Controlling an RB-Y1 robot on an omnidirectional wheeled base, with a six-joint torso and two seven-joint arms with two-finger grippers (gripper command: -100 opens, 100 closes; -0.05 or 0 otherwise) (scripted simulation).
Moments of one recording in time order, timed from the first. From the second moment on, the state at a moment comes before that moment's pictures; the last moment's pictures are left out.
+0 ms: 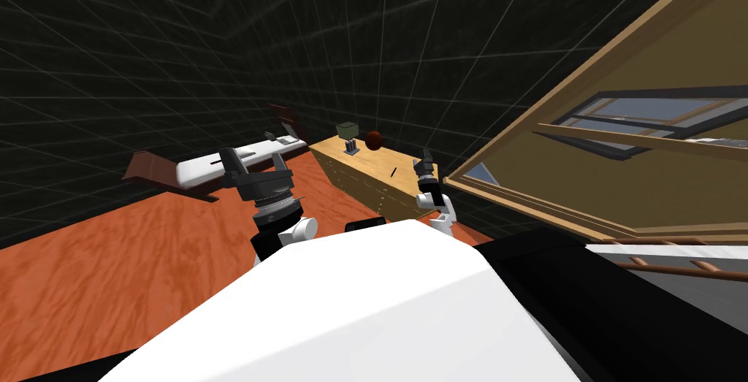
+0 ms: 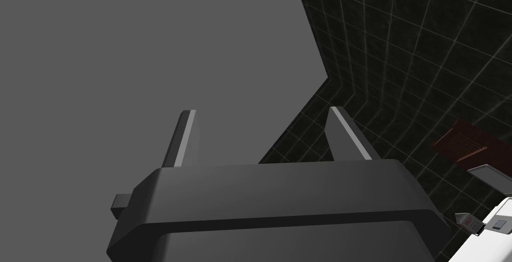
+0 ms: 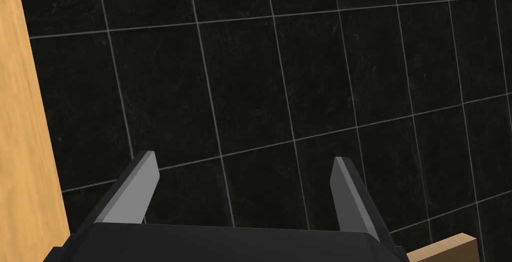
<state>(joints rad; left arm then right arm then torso) 0.50 -0.04 -0.07 -2.38 0.05 -0.52 0.11 0.35 -0.20 -0.23 -2.17 0.00 -0.03 -0.32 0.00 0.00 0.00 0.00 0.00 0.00</state>
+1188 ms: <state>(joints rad) 0.50 -0.04 -0.07 -2.38 0.05 -0.52 0.11 0.23 -0.21 -0.36 -2.12 -0.03 0.33 -0.55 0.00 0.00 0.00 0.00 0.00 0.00</state>
